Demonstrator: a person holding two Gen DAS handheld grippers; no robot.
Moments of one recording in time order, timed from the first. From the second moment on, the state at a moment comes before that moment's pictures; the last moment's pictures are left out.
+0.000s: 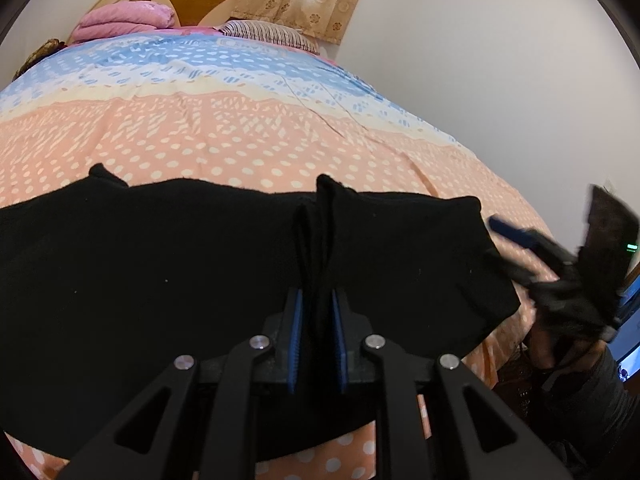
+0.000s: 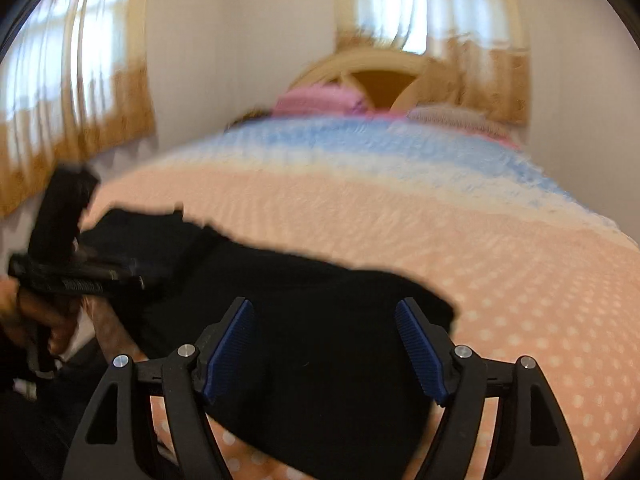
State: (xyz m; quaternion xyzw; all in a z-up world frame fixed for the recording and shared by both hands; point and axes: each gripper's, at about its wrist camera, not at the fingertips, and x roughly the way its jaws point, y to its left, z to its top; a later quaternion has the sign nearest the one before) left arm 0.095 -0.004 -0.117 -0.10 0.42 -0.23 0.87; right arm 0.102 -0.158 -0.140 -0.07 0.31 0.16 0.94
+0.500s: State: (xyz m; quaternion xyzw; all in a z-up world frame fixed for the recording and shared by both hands) left arm 0.075 0.001 -0.092 -0.05 0.36 -0.20 0.91; right arm 0.052 -0.186 -0.133 -0.04 0.31 0.03 0.95
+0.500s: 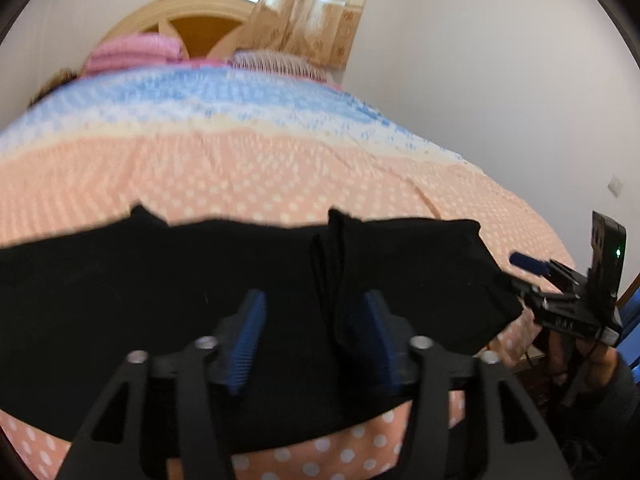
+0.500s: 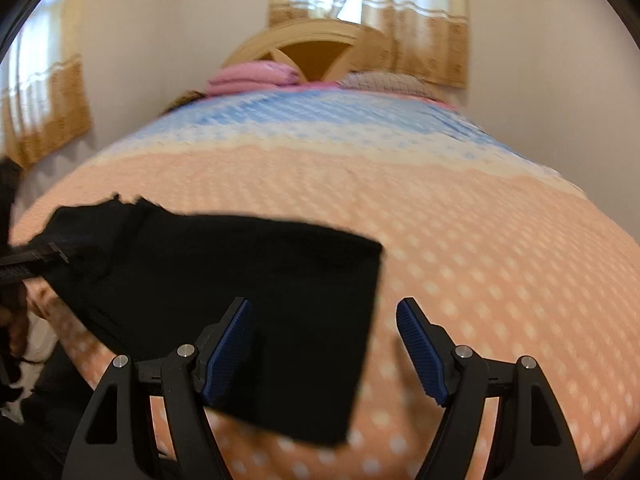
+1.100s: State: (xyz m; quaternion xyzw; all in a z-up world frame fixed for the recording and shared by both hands) left arm 0.079 0.022 -0.106 -0.02 0.38 -0.16 0.91; right arm 0.058 -0.162 -0.122 -0.06 0.29 0.07 0.95
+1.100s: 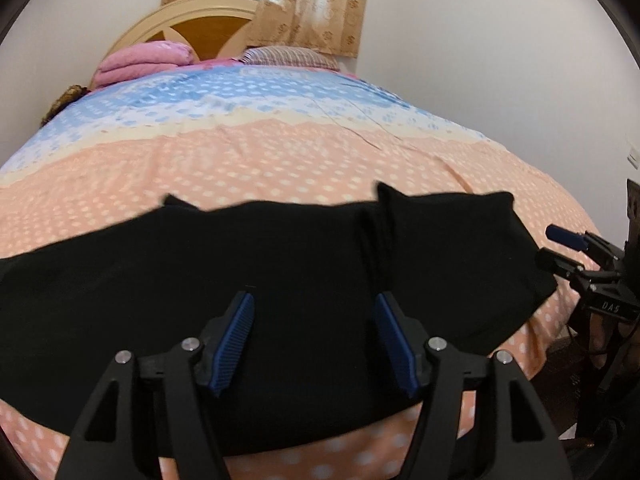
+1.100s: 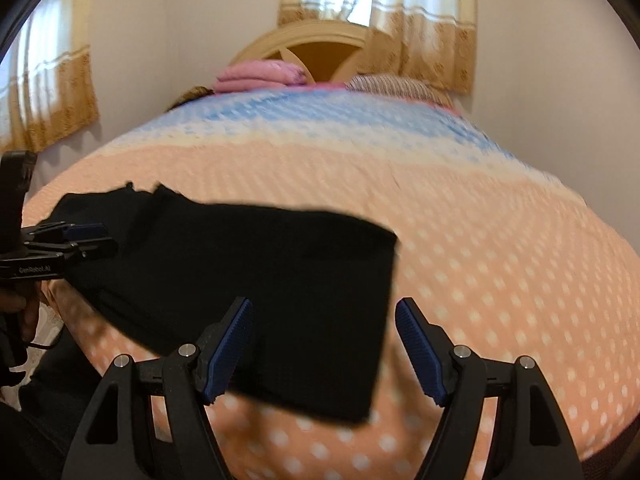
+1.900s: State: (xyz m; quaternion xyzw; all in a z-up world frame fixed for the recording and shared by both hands) left arm 0.068 0.296 -0.141 -0.15 0.37 0.08 0.91; right arm 0.062 -0.084 -0.148 -0.11 0.28 0.14 0.94
